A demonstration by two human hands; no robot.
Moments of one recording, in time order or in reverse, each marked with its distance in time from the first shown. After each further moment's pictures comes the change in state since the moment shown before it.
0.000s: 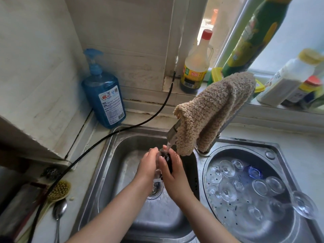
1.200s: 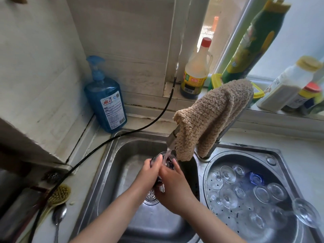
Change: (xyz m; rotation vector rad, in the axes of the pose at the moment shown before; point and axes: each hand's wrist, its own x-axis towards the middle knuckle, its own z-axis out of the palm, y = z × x) left_hand 0.003 -0.009 -0.012 0.220 -0.072 0.056; right_hand -0.001 -0.015 -0.014 -0.747 -0.305 -0.318
